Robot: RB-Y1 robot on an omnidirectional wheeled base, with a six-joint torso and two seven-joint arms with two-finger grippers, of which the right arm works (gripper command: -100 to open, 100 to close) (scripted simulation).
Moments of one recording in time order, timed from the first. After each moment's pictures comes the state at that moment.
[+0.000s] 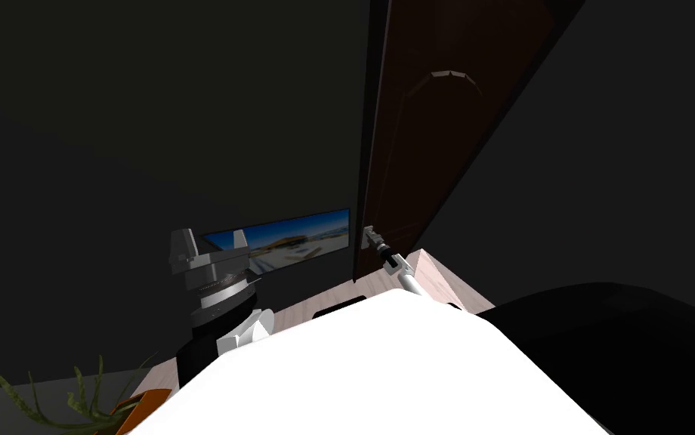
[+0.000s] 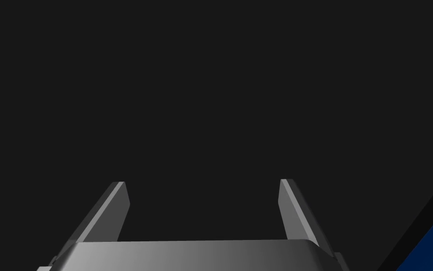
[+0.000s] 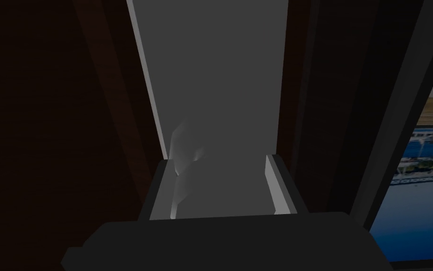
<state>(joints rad) -0.05 -0.24 -0.15 -1.14 0.53 -0.48 0.82</state>
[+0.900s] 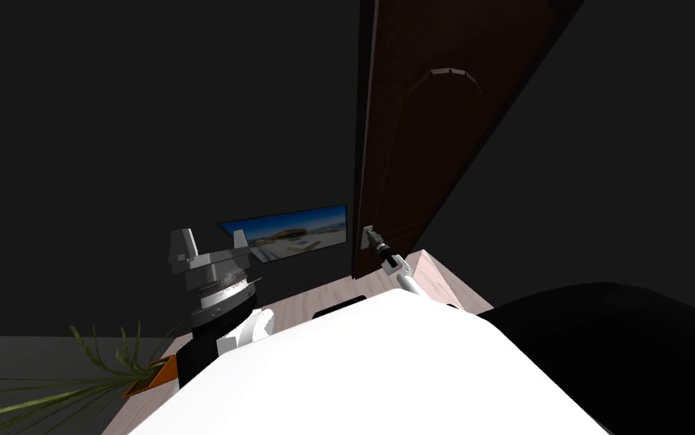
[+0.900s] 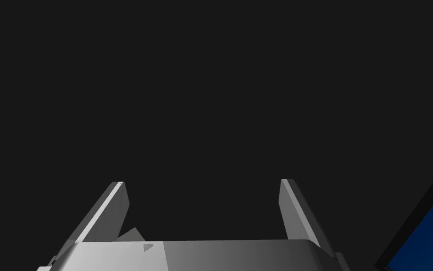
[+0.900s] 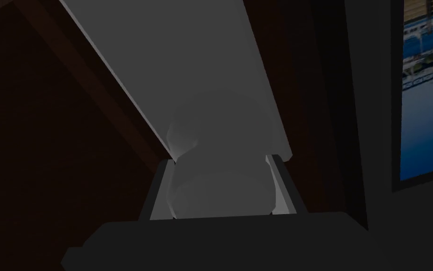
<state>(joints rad) -0.04 -0.23 -0.13 -1.17 0.37 -0.47 0.64</state>
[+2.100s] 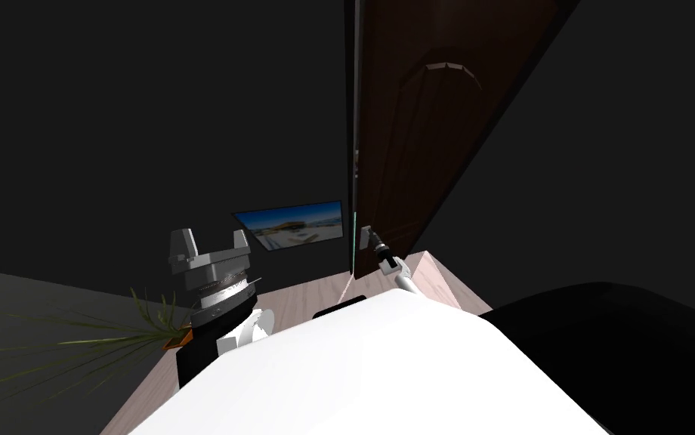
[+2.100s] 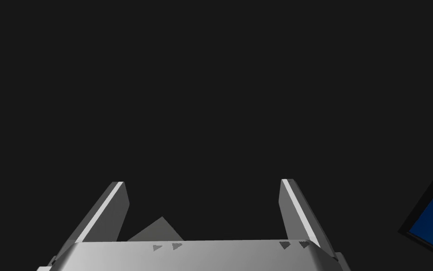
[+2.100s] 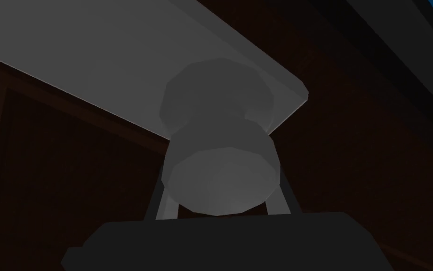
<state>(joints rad) -0.02 -0.21 -0.08 -1.20 0.11 -0.46 0.36</state>
